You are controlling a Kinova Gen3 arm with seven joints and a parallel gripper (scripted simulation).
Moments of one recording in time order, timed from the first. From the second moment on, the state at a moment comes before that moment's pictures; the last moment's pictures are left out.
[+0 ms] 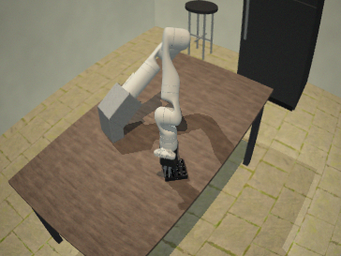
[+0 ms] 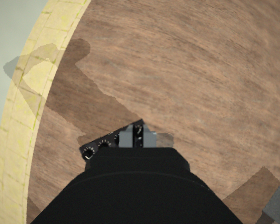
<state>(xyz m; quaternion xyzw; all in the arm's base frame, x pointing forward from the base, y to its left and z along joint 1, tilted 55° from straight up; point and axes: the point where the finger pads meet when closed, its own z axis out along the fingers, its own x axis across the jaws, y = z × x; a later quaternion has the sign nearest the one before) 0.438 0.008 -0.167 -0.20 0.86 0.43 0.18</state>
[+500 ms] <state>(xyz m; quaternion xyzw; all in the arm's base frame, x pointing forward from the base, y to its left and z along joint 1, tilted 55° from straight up) 0.437 0.008 -0.167 -0.07 0.88 0.45 0.12</state>
